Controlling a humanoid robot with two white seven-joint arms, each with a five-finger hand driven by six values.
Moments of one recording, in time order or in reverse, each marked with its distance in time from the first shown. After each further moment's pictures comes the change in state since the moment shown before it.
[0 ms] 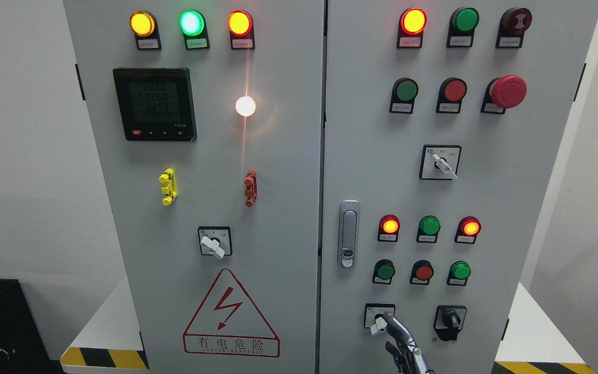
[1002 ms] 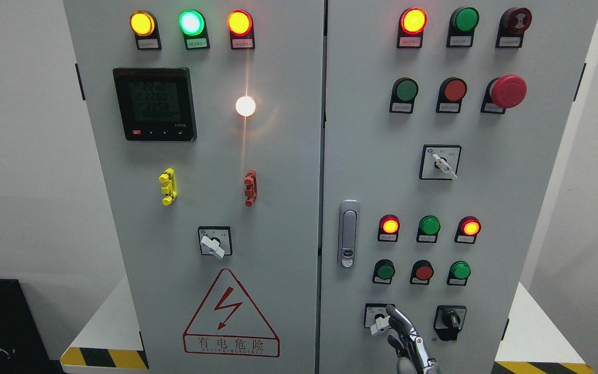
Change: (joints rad) left arm 0.000 0.000 0.000 0.000 0.000 0.000 0.000; right arm -0.048 0.000 -0.023 0.001 -0.014 0.079 0.007
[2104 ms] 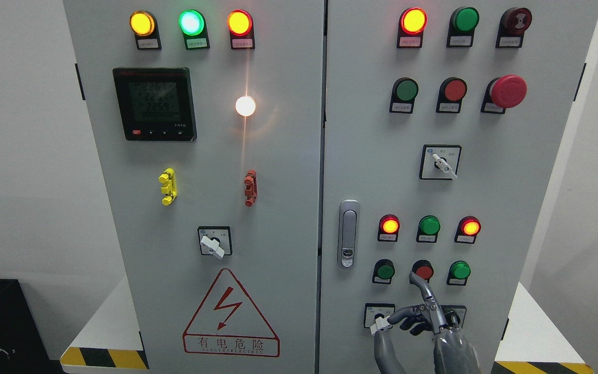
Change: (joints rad) left arm 0.000 0.000 0.000 0.000 0.000 0.000 0.000; right arm -0.130 0.001 -0.037 -0.001 0.702 -0.004 -0.150
